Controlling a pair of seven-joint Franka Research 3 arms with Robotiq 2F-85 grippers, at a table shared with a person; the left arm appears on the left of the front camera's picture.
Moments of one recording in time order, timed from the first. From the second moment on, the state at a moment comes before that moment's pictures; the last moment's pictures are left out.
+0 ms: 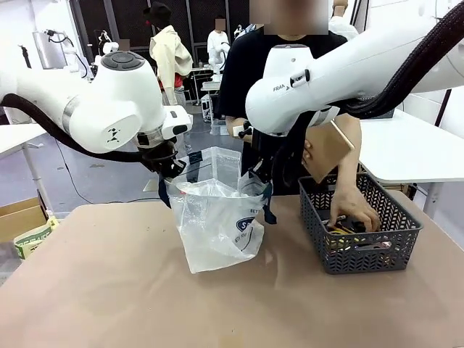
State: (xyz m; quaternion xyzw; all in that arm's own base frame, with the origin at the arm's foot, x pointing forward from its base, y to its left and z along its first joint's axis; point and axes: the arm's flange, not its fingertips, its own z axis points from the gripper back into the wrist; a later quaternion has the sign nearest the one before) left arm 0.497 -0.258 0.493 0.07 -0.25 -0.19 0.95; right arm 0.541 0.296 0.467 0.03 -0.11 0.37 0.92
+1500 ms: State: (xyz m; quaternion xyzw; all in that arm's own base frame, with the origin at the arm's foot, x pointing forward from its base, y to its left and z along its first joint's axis) left arm 0.495 -0.250 0.484 0.00 -0.20 -0.21 0.96; right arm 0.537 0.295 0.473 0.03 -0.11 0.39 0.91
